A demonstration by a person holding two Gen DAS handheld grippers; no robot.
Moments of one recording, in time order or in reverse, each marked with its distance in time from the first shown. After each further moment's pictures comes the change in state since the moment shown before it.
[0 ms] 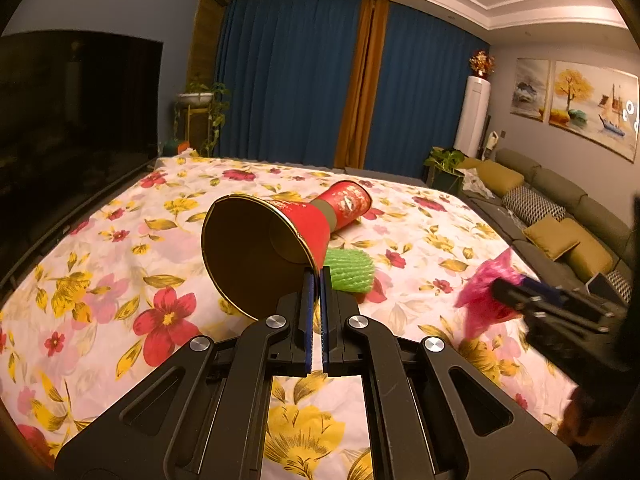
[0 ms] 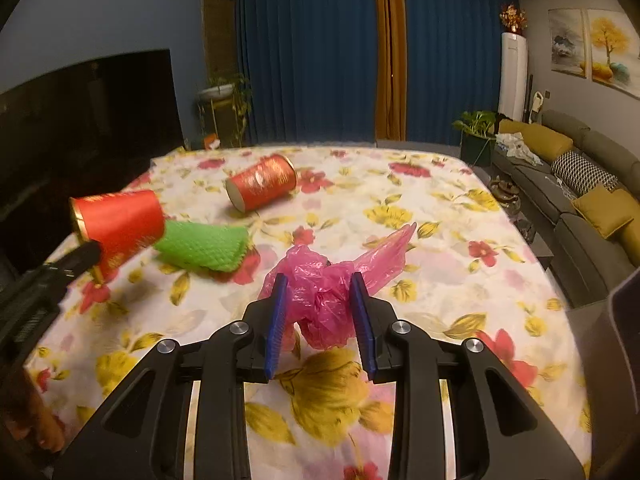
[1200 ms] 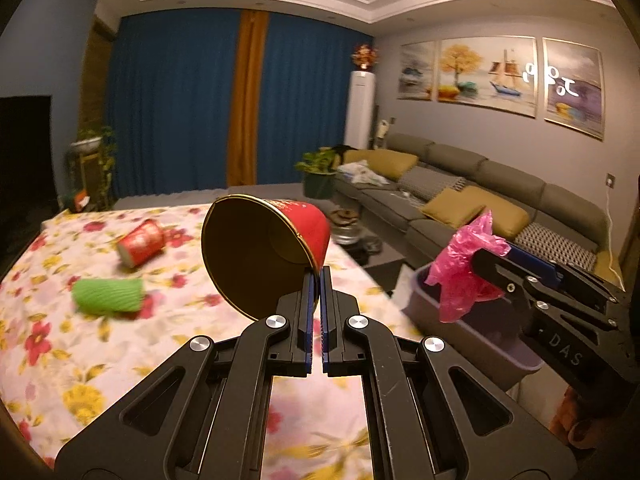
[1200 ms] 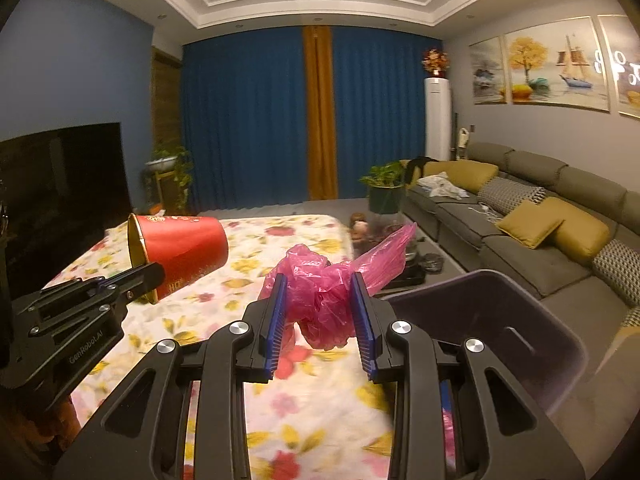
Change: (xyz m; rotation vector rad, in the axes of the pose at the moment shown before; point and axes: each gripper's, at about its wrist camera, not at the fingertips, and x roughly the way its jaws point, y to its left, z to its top) left arm -0.068 -0.220 -0.008 0.208 -0.046 -0.347; right arm -0.180 -0.146 -0.035 0.099 -0.234 -0.201
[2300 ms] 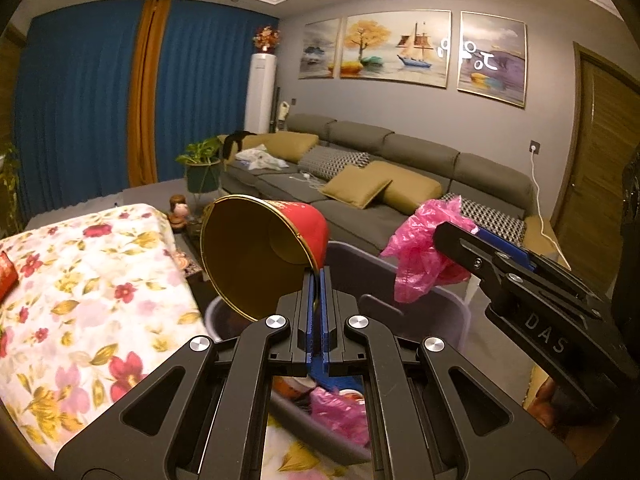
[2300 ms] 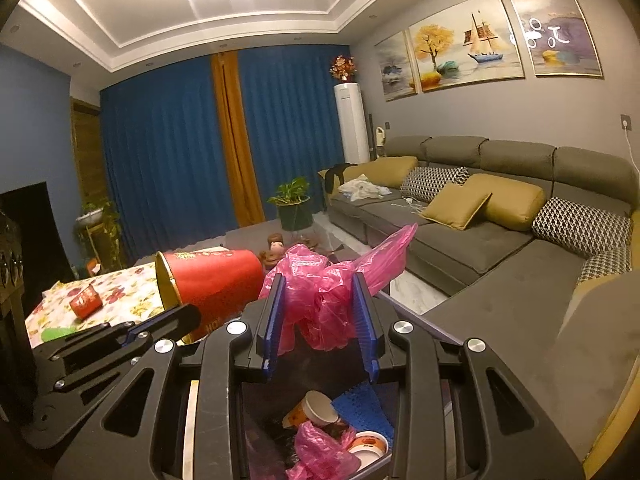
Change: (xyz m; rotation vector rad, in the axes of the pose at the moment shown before) left arm 0.092 -0.150 0.001 0.104 0.062 -0.335; right arm -0.023 -0.141 -0.010 0.195 -0.074 -0.228
